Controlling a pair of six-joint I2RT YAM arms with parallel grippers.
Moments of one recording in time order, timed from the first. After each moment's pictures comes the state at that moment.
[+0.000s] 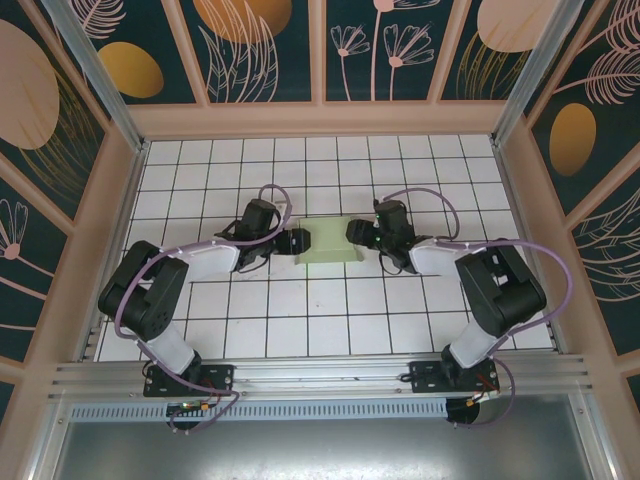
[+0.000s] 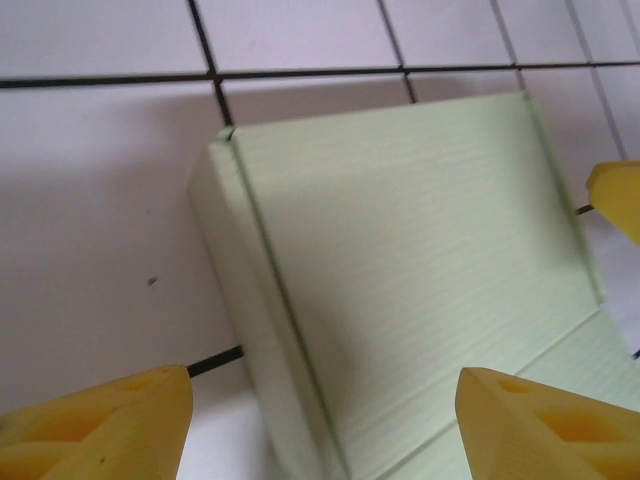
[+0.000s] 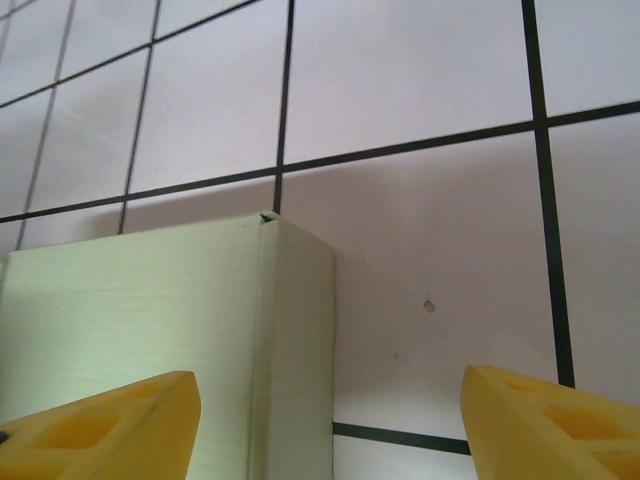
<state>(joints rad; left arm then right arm) -0.51 1.67 0.82 0.10 0.28 -0.49 0.49 1.62 0.72 0.21 -0.07 0.58</state>
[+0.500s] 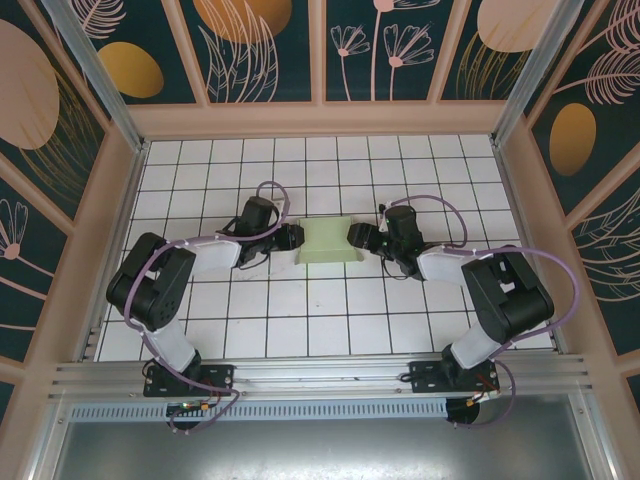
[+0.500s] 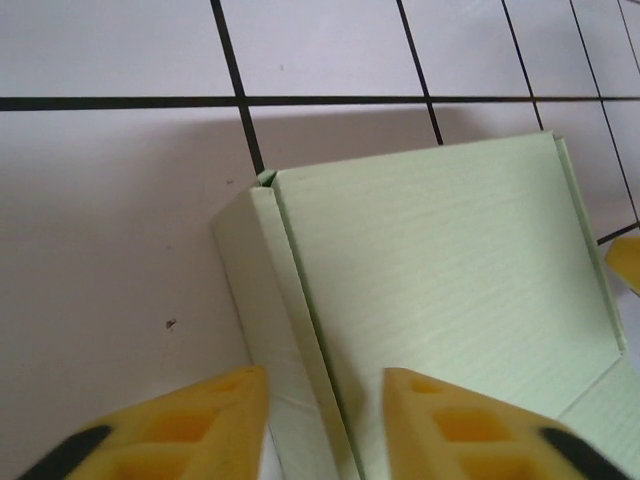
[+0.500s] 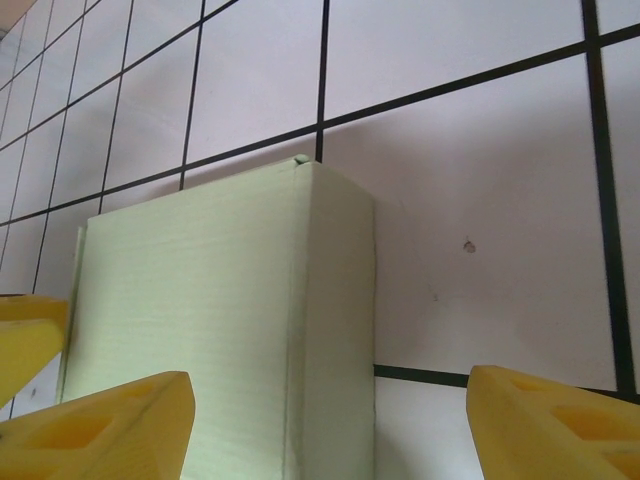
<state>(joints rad) -0.48 1.75 0.83 0.16 0.31 -0.53 0.46 1.58 0.64 0.29 -0.21 0.65</state>
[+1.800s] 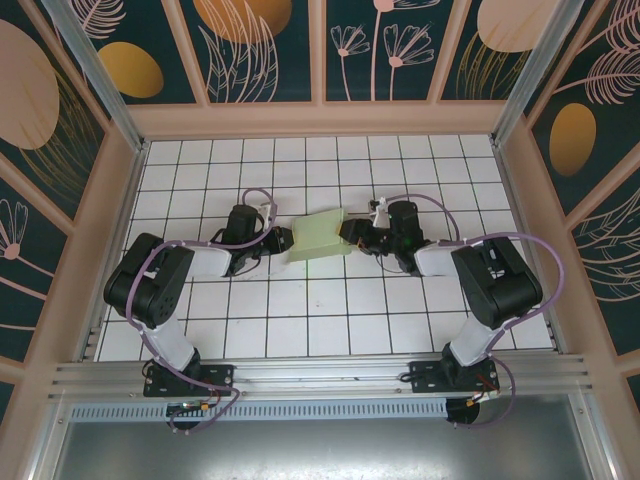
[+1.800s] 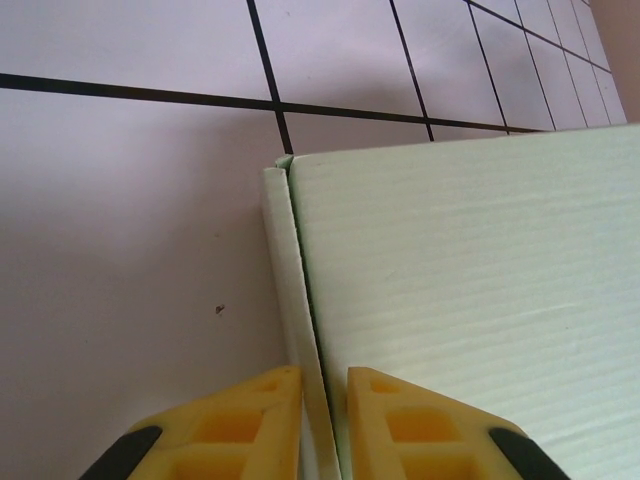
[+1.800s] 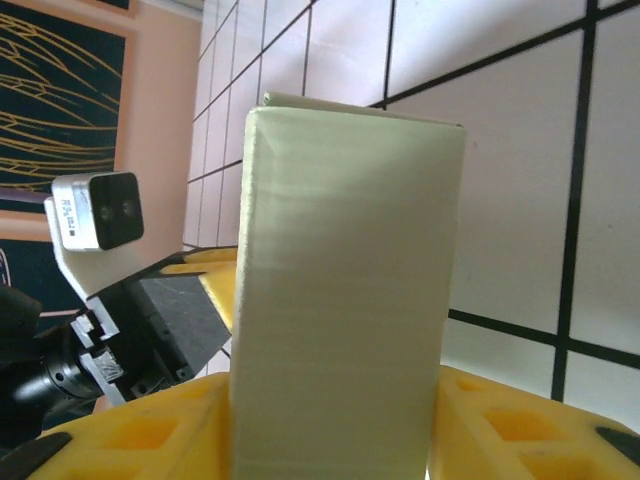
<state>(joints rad) -0.40 1.75 0.69 0.40 0.42 -0.58 0.42 1.68 0.66 0.53 -0.63 0.89</state>
